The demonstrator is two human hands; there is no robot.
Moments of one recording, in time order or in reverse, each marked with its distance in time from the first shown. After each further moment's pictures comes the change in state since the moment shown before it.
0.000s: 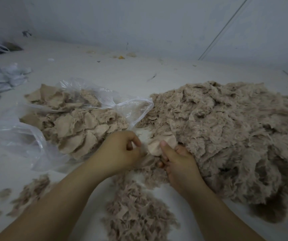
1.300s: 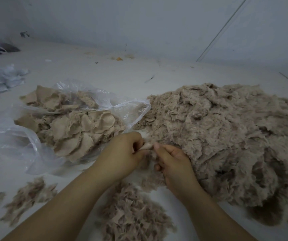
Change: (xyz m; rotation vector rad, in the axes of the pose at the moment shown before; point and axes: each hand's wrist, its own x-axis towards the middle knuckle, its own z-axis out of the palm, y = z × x) left_hand 0.008 -0.002 0.019 0.128 0.122 0.173; right_hand -0.006 -0.006 0.002 -0.136 -0.153 -0.065
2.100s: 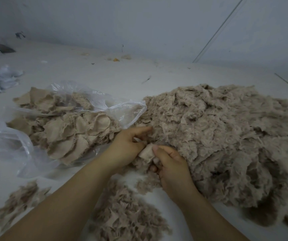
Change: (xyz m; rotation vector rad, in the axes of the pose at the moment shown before) left_hand 0.026 0.008 0.014 -0.532 -0.120 -0.246; right_hand -0.001 0.004 -0.001 0.124 0.101 0.081
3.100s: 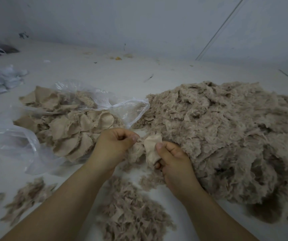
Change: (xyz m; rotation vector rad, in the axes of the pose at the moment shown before) left_hand -0.021 -0.011 -0.017 -0.318 0.260 -0.064; right_hand -0.002 -0.002 0.003 -0.063 -0.011 -0.037
